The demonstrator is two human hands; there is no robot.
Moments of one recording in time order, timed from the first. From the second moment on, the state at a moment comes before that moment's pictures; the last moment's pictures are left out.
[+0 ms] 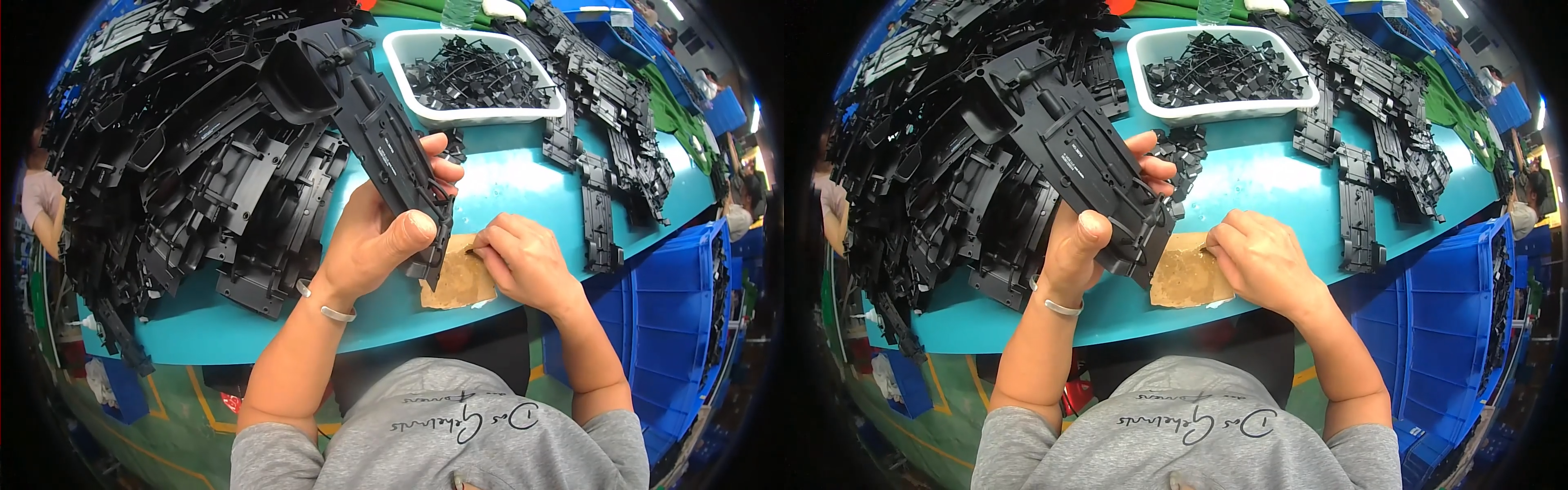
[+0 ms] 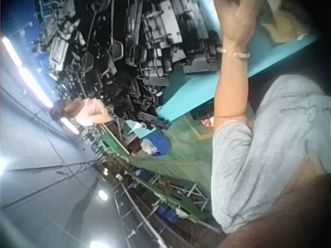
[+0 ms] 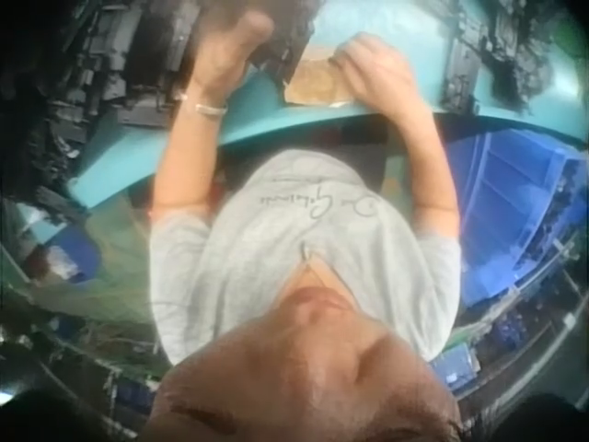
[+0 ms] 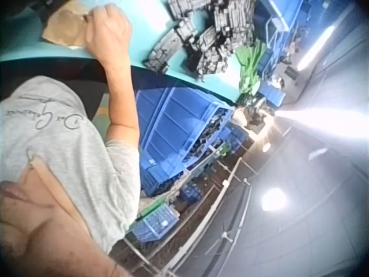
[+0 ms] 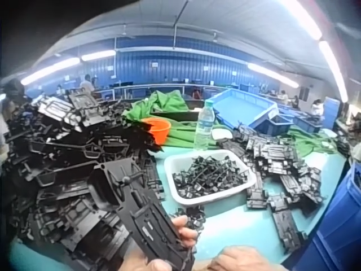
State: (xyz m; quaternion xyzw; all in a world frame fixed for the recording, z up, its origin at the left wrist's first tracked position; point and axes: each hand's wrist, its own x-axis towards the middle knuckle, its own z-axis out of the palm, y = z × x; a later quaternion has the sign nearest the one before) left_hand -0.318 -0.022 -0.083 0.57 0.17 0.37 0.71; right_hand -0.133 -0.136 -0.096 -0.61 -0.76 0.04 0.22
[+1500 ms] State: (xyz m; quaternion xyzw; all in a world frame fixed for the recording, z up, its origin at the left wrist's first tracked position) left_hand -0.314 -0.018 -0.096 0.55 0.15 0.36 0.74; right_hand -0.141 -0.138 -0.103 -0.68 -0.68 0.08 0.27
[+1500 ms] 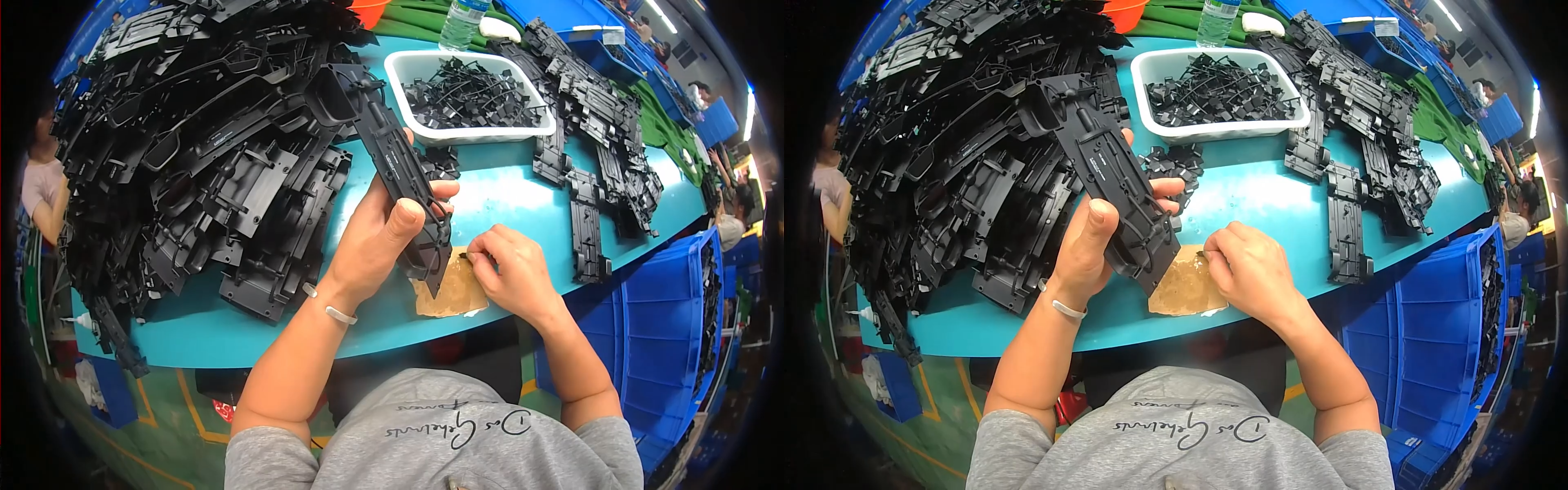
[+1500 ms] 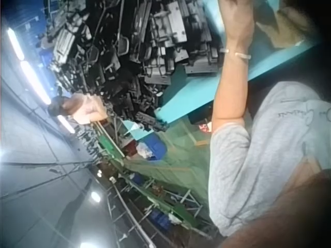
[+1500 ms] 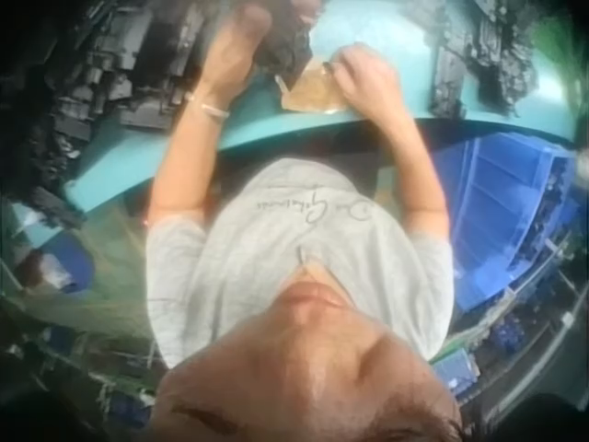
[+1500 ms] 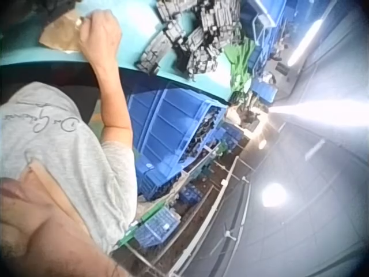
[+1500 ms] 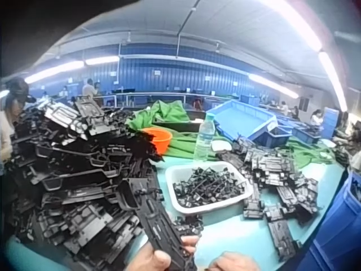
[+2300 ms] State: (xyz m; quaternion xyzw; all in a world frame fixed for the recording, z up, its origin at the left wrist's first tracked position) left_hand -0.315 -0.020 -0.098 0.54 0.14 0.36 0.75; right_hand -0.123 -0.146 -0.089 -0.49 -0.22 0.66 0.53
